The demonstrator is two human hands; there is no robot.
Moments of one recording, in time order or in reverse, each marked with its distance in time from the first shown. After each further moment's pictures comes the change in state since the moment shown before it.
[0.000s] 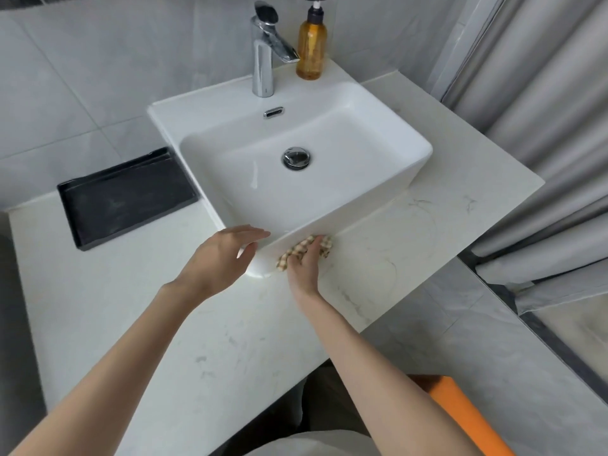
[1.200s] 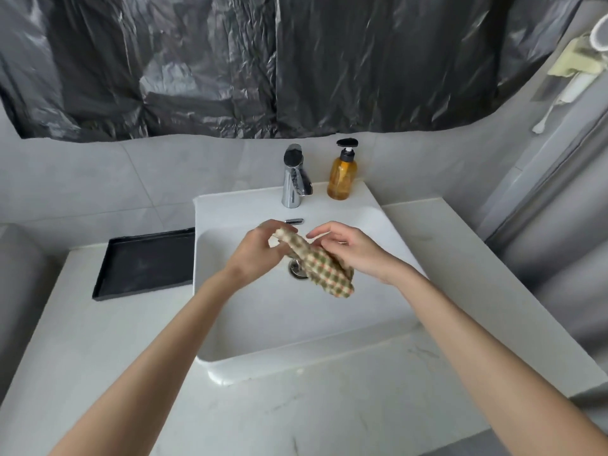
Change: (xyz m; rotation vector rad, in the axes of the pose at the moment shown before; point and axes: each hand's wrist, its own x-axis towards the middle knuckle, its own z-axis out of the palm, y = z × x) left_hand 0.170 0.111 -0.064 -0.427 0.383 -0.227; right_hand 0.141 -0.268 -0.126 -0.534 -0.799 -0.490
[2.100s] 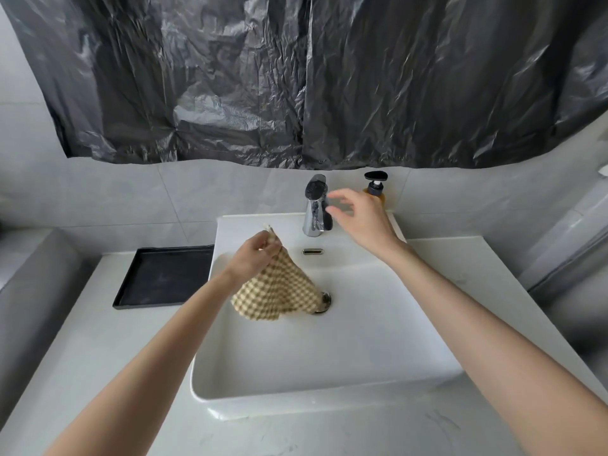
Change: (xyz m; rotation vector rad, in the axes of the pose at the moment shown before) left_hand 0.053 -0.020 -0.024 -0.202 0.139 -0.327; right_hand 0.119 -0.021 -0.050 -0.430 0.360 -0.382
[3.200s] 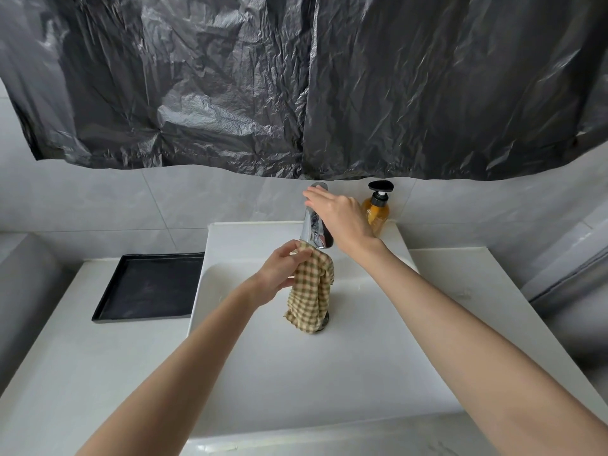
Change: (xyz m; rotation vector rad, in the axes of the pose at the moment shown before) left_hand 0.051 0.005 0.047 -0.447 -0.231 -0.186; right_hand 0.060 0.016 0.046 -0.508 0.175 -0.511
